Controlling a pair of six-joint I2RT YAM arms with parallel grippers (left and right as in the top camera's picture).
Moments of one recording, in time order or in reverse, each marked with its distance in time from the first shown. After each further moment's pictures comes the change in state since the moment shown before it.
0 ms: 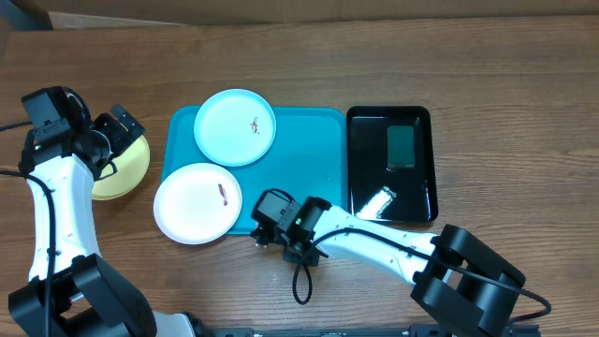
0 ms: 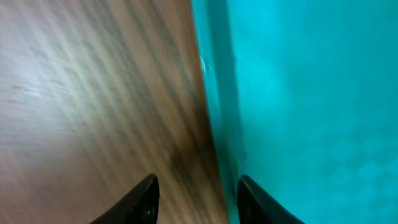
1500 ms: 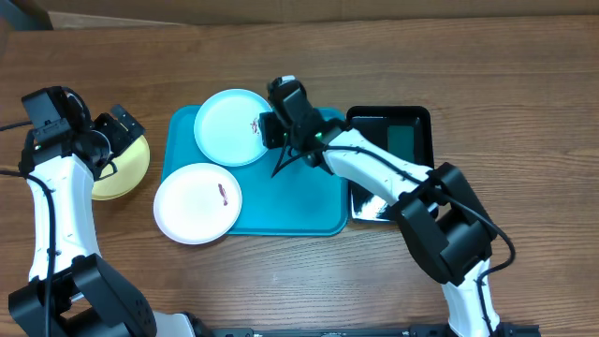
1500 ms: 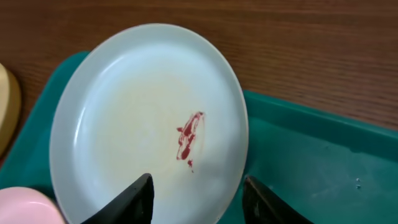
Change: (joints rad) left arm 0.000 0.000 0.000 0.000 0.000 0.000; right arm -0.332 0.269 0.330 0.598 -0.063 0.813
